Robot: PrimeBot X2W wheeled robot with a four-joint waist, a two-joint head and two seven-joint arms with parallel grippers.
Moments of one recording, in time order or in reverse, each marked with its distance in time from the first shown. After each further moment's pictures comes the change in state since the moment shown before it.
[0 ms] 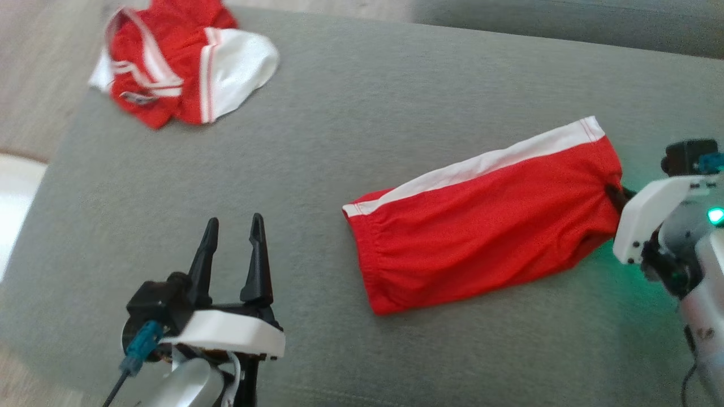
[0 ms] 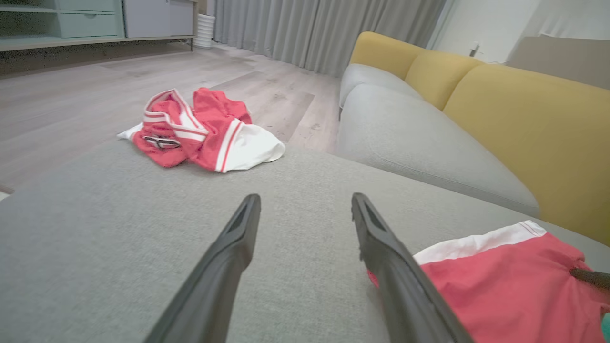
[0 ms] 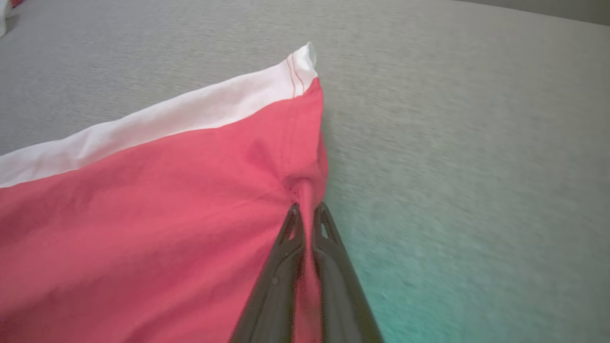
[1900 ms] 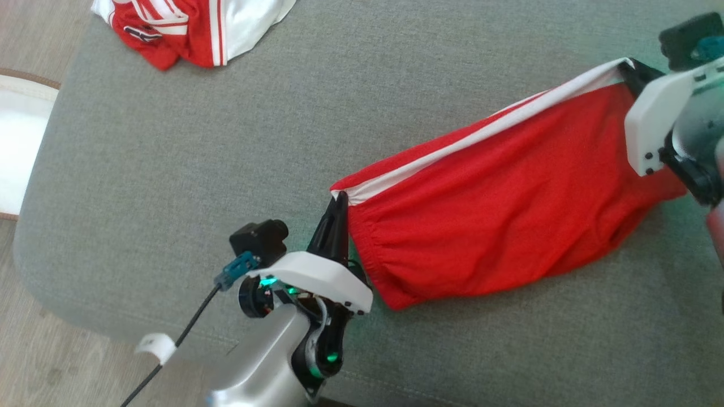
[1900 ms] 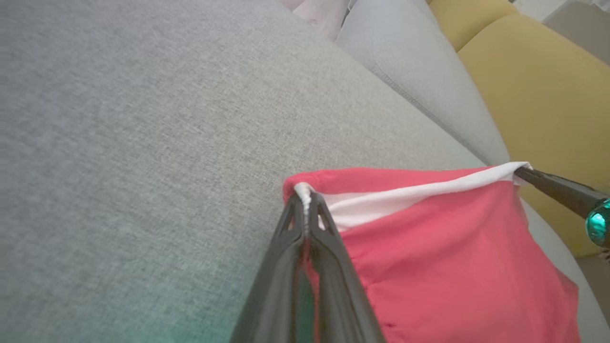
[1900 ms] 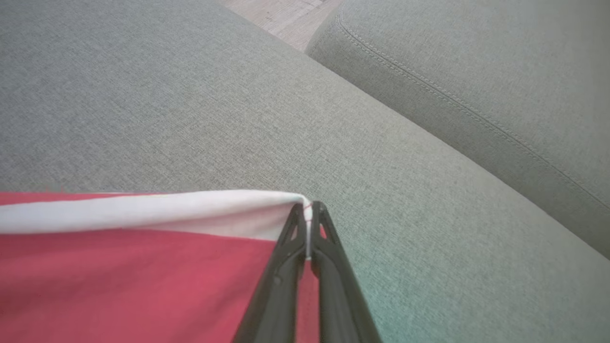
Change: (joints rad) left arm -0.207 -0.349 -0.016 0.395 -0.153 -0.242 0.086; right arm -0.212 -0.106 0.146 -0.231 -0.209 0.000 0.068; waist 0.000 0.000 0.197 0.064
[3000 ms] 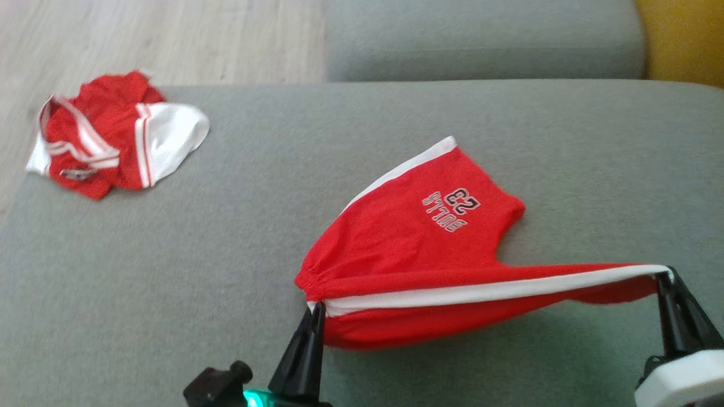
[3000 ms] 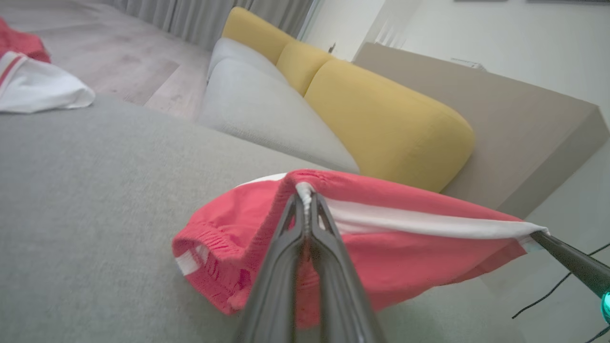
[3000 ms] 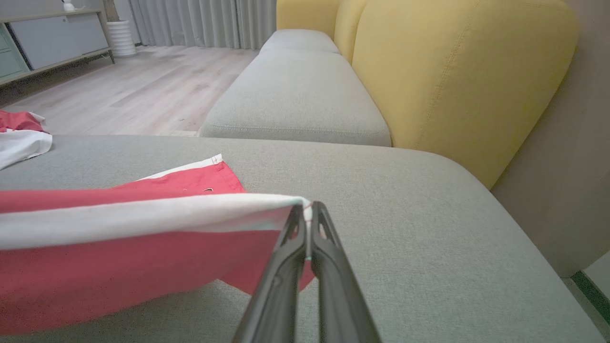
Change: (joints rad) left arm 0.577 0.105 0.171 -0.504 0.406 -0.108 0.028; right arm 1.045 0.457 -0.570 -0.832 -0.200 0.000 -0.204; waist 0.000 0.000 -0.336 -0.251
